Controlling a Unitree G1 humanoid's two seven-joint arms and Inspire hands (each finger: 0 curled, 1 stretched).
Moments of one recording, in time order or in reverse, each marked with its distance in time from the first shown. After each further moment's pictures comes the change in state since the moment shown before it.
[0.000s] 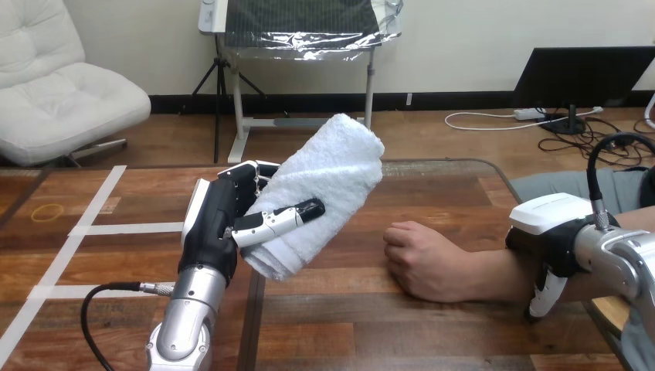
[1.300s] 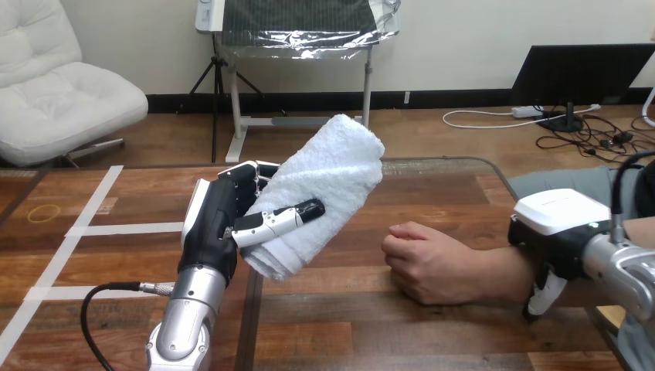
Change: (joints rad) left arm 0.000 0.002 0.000 0.000 0.000 0.000 -0.001; right arm 0.080 -0.006 -0.049 0.022 0.086 -0.028 -0.238
